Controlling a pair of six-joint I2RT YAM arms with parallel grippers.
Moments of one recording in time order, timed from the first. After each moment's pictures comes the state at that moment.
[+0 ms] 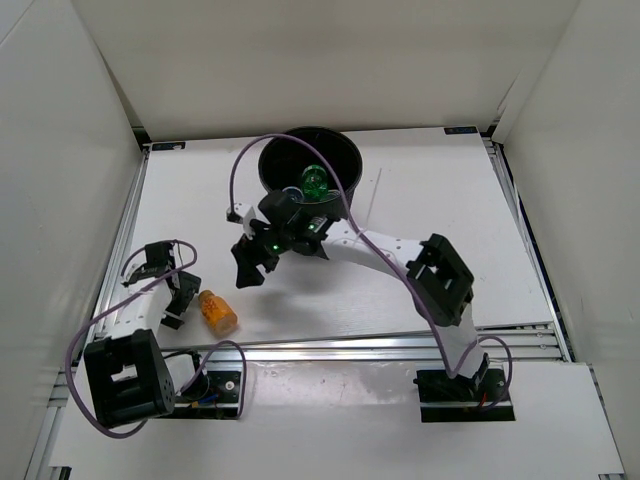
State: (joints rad) left arm 0.23 1.15 0.55 -0.64 -0.21 -0.94; right arm 1.02 2.00 1.64 -0.31 -0.56 0.09
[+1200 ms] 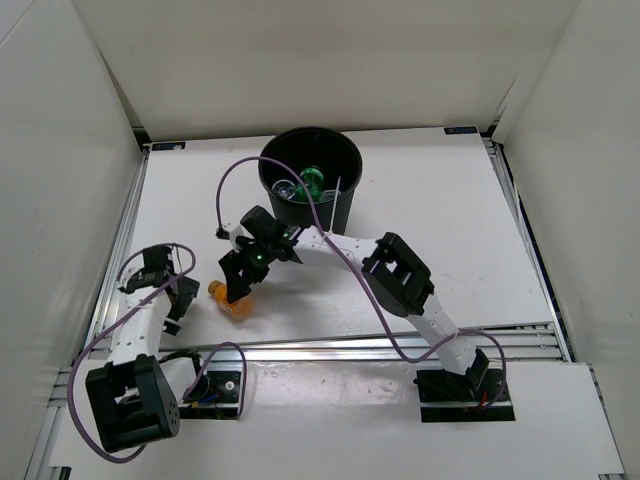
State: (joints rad) left arm 0.23 1.03 0.52 -0.74 -0.23 -0.96; right arm 1.04 2.31 1.86 -0.36 -0.68 0.22
